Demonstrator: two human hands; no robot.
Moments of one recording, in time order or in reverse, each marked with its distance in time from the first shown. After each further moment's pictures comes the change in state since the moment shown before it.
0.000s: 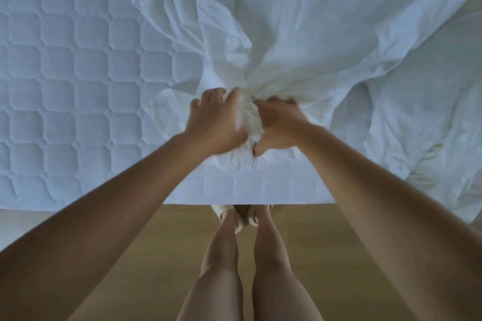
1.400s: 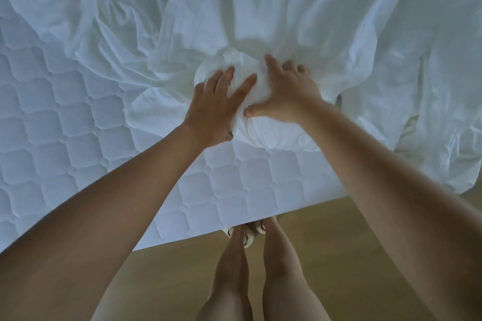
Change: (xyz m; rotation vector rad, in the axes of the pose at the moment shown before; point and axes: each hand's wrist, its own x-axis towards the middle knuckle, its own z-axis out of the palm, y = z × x) left_hand 0.086 0.038 0.005 0.388 0.299 0.458; right_hand -0.012 0.078 -0.035 0.349 0.244 0.420
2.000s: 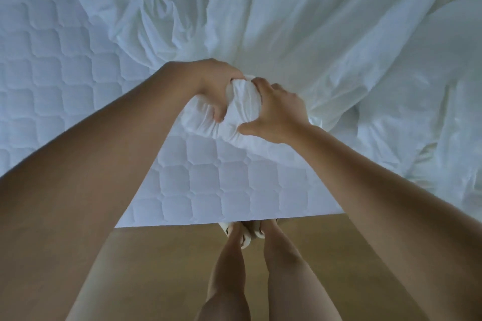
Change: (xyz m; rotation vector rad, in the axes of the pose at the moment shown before) left_hand 0.019 -0.042 -0.080 -0.266 -0.610 -0.250; right_hand -0.018 -0.035 0.020 0.019 -0.011 -0.197
